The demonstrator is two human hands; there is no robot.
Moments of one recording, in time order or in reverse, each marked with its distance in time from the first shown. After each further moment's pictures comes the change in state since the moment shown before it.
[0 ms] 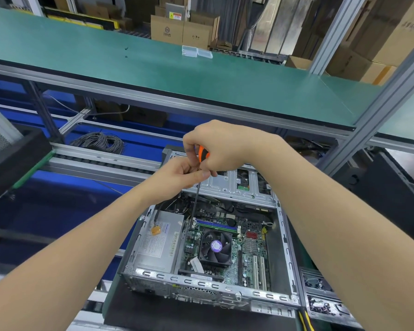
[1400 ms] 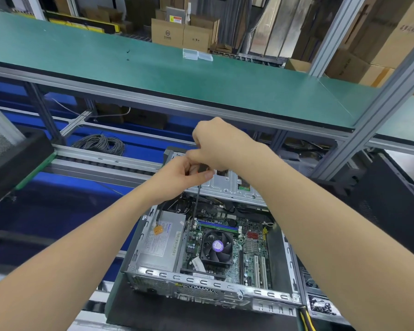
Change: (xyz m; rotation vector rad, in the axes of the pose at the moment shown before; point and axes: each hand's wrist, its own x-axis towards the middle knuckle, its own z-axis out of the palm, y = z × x) left_hand 0.000 -0.004 0.000 0.053 0.063 -0.024; right_hand 0.020 -0.009 0.019 -0.023 0.252 0.267
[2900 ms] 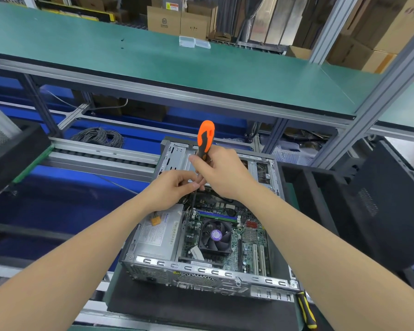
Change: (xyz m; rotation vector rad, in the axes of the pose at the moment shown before) left_hand -0.017 -0.057 0.015 0.370 -0.001 -0.073; right_hand -0.039 0.022 0.091 0.647 0.208 0.038
